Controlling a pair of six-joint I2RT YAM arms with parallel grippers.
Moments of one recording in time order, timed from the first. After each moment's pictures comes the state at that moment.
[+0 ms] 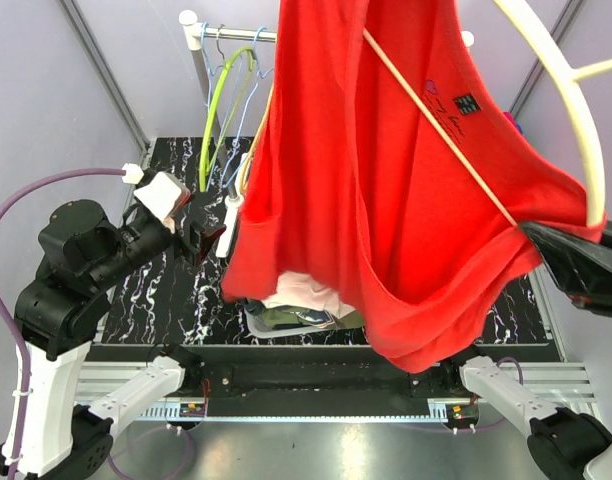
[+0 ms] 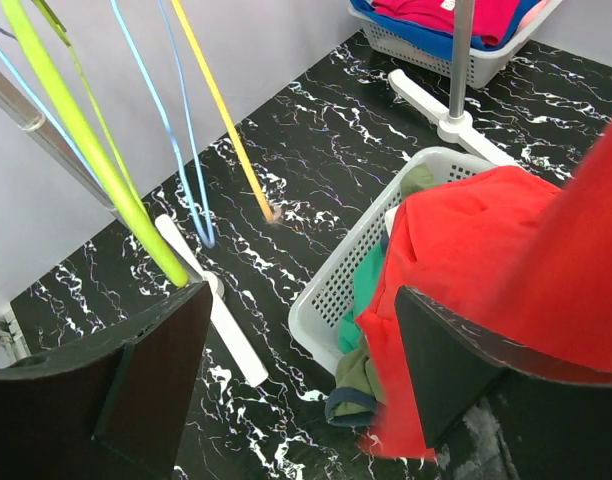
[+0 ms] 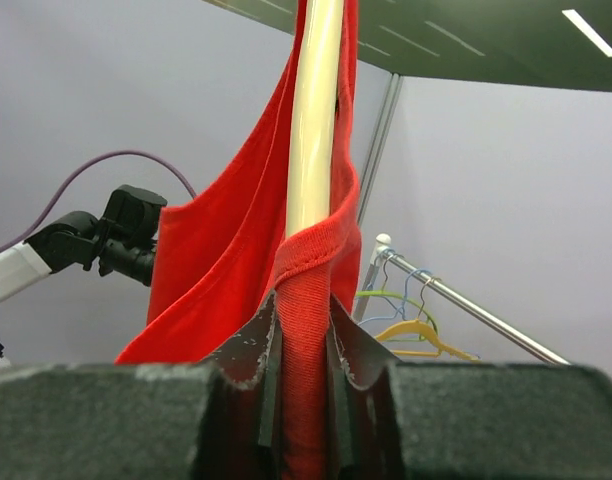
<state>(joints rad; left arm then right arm) -0.43 0.83 1.57 -0.93 0.28 0.25 0.35 0.86 2.10 -0.49 -0.62 0.19</state>
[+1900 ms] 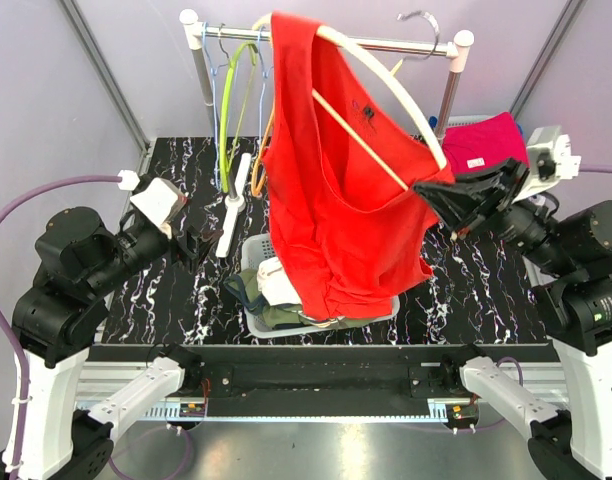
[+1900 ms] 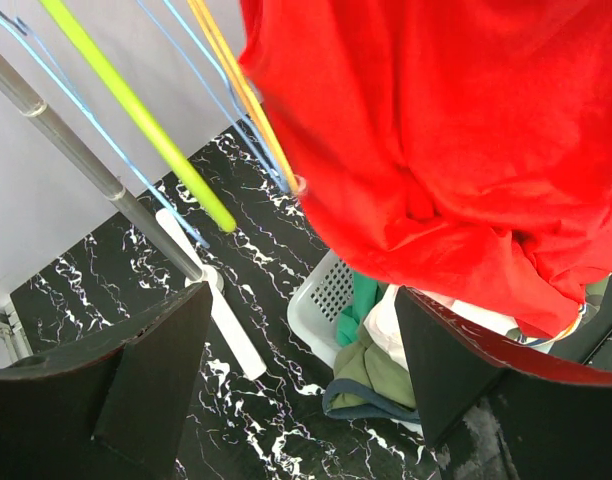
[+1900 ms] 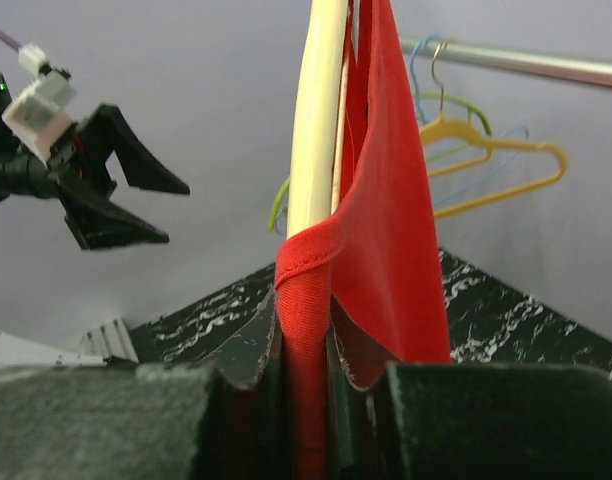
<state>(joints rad) -0.41 0.80 1.54 -0.93 0.28 0.25 0.34 0.85 1.55 -0.36 -0.55 0.28</state>
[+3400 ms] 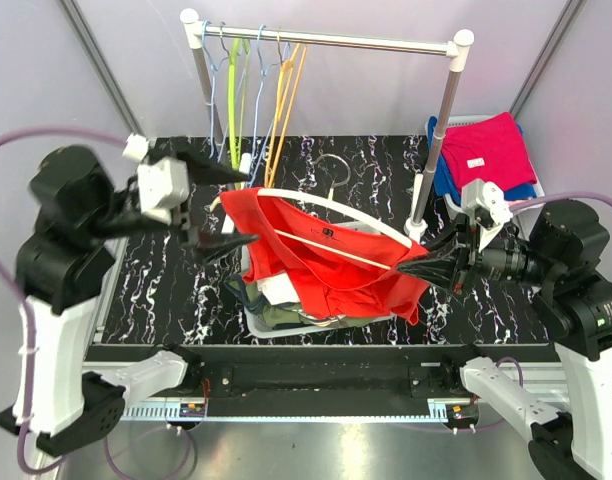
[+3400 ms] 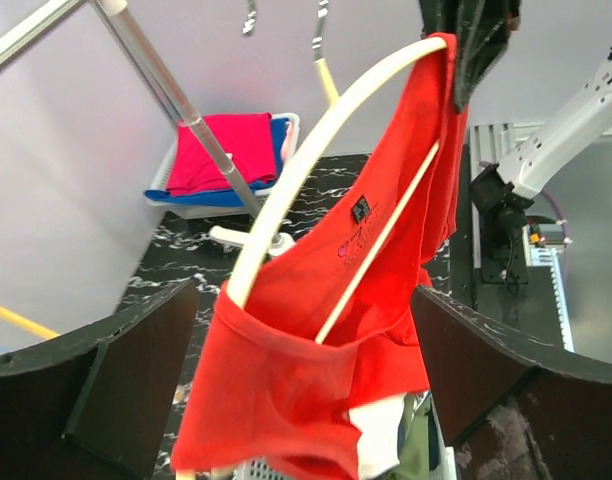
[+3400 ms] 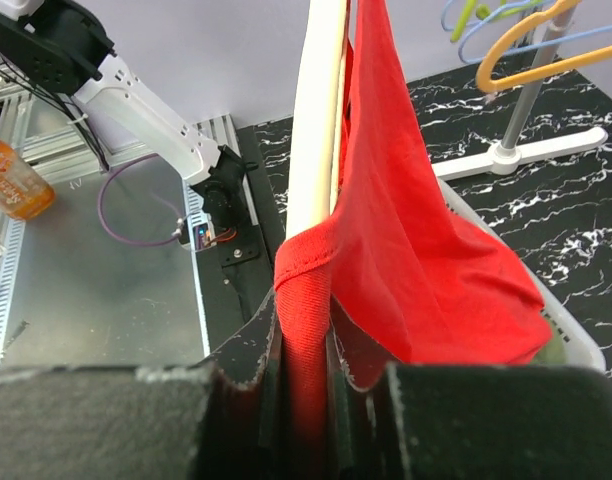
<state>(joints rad) -0.41 1.06 1.87 -0.87 0.95 0.32 0.35 0.82 1.53 -0.90 -0.95 -0.04</state>
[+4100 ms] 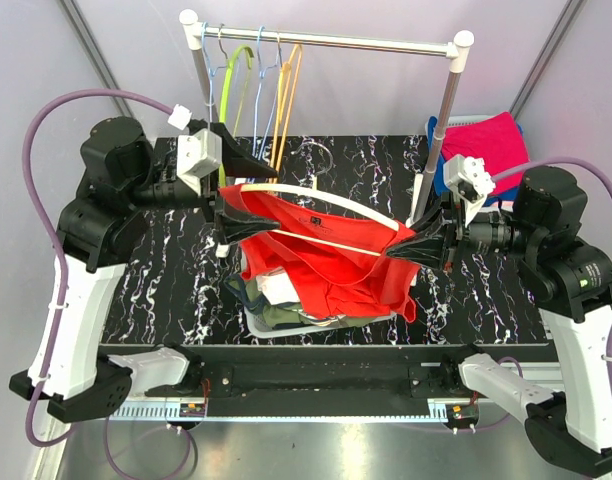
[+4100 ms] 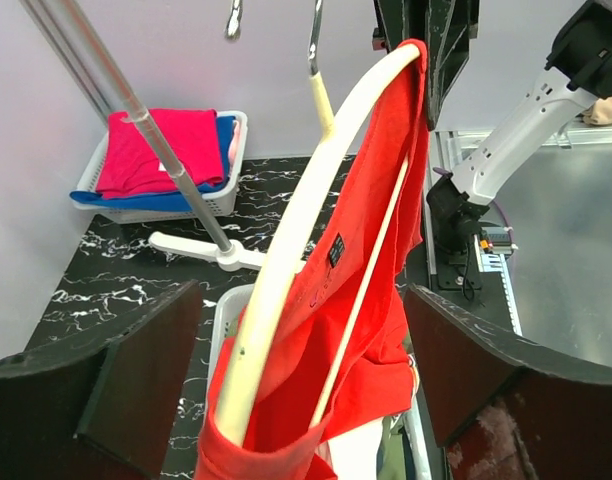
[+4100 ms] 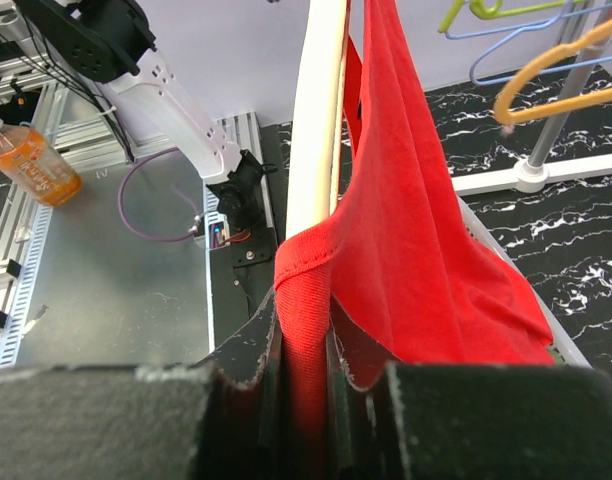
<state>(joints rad) -0.44 1.19 1.86 -0.79 1.03 0.24 0.35 0.96 1.61 -0.89 -1.03 -0.08</state>
